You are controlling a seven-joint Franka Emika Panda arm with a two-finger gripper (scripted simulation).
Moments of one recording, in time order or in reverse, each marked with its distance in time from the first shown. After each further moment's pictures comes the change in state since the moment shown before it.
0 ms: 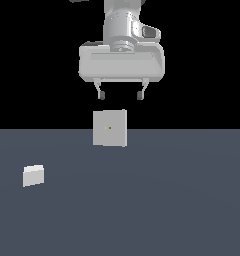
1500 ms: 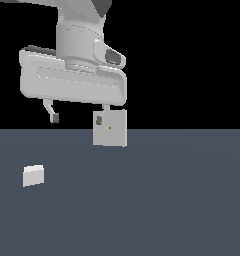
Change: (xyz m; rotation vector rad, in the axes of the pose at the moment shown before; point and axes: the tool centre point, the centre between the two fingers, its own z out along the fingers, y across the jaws) arm -0.038 -0.091 0.060 0.068 0.192 -0.343
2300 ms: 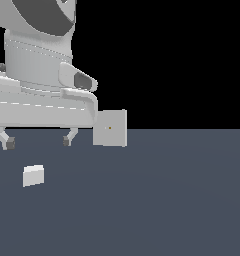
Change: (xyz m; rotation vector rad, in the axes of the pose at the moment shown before) arm -0.025 -0.068 0.045 0.055 0.140 -0.250
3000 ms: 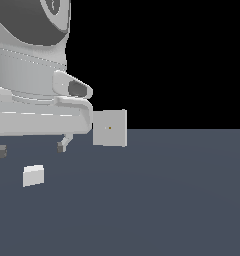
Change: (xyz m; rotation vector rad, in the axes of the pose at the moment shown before) arm -0.005 -0.011 0.012 0.009 0.023 -0.043
